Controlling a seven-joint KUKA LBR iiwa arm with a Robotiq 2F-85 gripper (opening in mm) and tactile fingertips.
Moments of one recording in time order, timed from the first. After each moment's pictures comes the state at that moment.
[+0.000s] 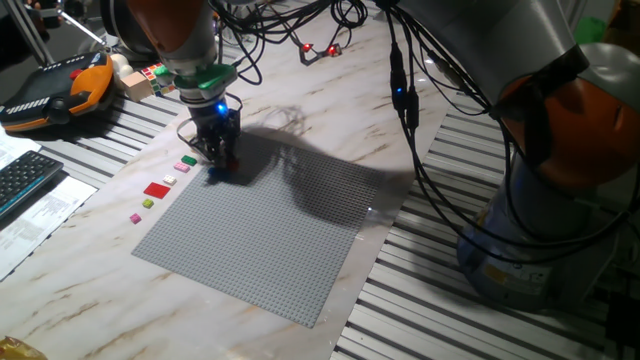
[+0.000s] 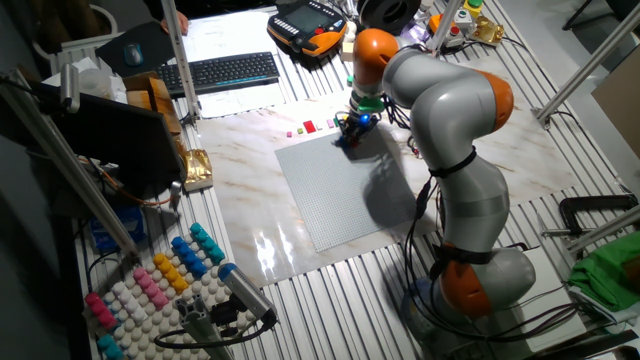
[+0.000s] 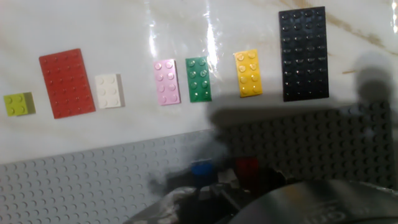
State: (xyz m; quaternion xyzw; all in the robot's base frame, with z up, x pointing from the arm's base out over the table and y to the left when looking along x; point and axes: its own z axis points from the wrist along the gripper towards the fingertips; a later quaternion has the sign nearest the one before) arm 0.626 0.030 0.029 -0.05 -1.00 -0.02 0.05
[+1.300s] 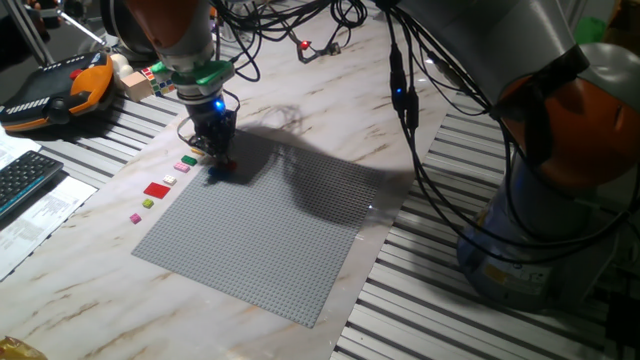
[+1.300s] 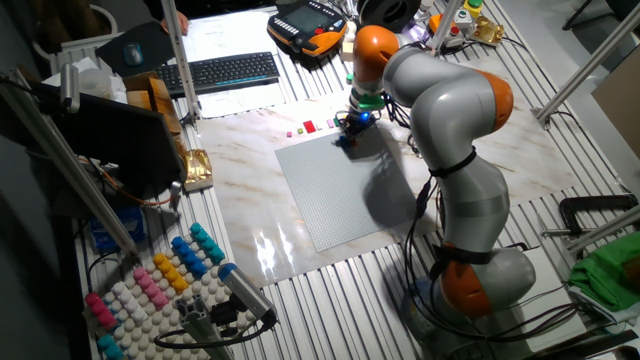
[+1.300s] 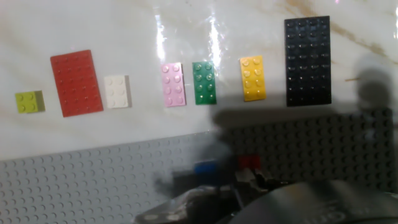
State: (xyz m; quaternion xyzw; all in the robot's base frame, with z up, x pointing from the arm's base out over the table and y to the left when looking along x) arm 0.626 0.032 0.029 -0.04 -1.00 -0.03 0.05
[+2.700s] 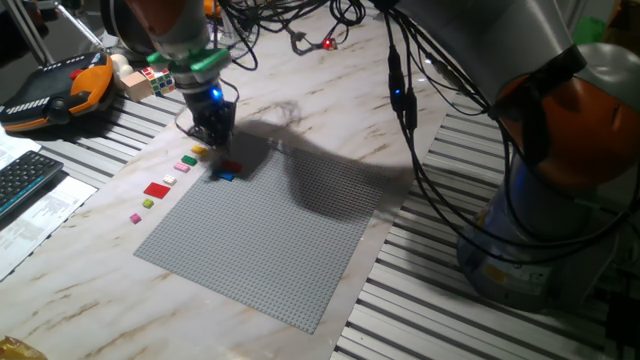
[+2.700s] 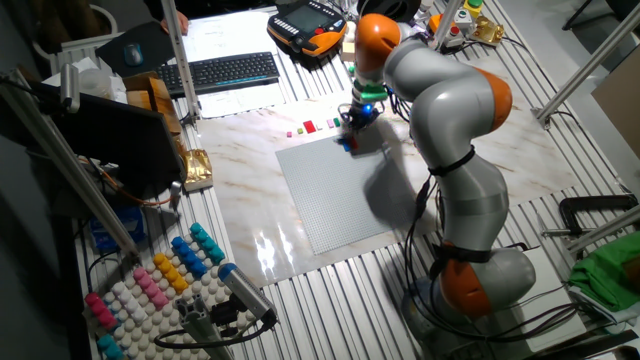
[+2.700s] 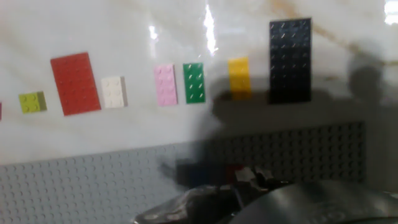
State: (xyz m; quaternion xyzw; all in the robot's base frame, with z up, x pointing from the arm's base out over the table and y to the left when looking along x) arm 0.642 0.016 0.062 -0.04 -1.00 -0.01 0.07
